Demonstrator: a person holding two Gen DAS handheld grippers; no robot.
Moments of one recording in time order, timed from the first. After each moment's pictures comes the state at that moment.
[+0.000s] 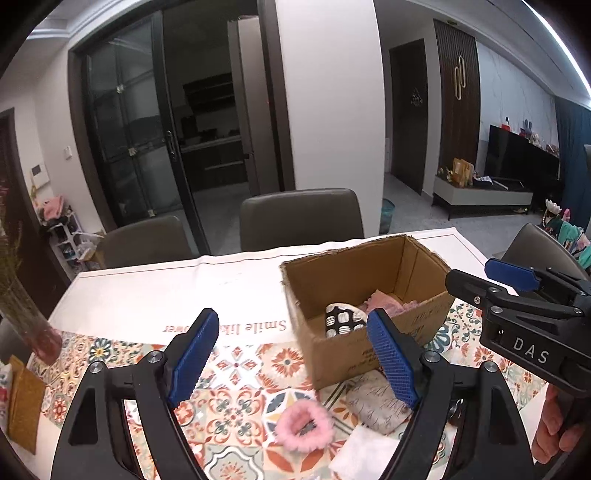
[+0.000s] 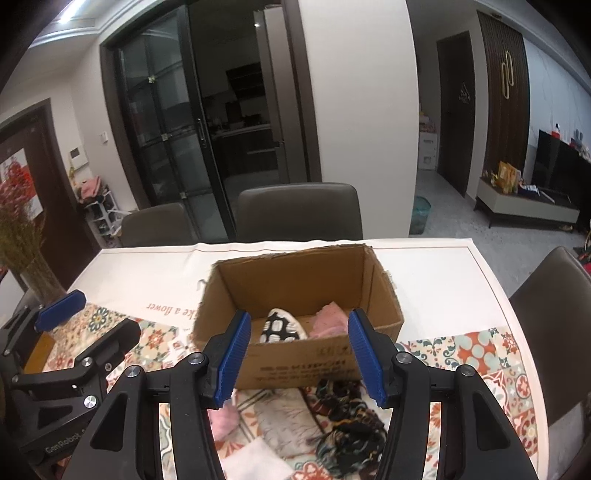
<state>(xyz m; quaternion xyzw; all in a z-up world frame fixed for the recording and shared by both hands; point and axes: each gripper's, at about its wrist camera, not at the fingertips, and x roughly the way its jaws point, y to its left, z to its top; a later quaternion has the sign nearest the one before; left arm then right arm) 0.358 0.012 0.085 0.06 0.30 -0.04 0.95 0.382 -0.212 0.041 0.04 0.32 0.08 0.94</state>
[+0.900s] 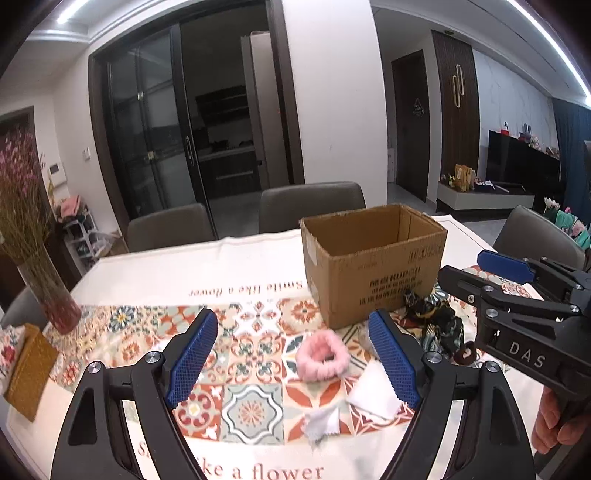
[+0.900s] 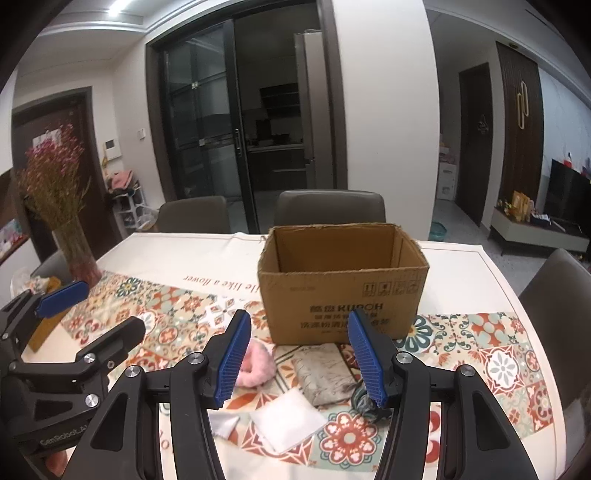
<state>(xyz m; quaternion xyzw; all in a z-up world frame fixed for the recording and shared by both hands) 0.238 0.044 0.042 0.06 0.27 -0.02 0.96 0.268 -0.174 0.008 0.01 0.26 0.12 0.96</state>
